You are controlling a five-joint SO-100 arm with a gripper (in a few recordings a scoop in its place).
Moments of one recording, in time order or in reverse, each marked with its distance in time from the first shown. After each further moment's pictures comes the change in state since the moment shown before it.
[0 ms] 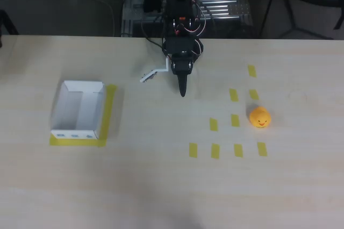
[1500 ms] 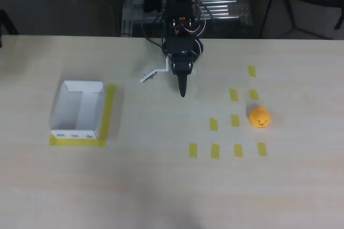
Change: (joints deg) arm 0.0 0.0 0.0 0.0 0.0
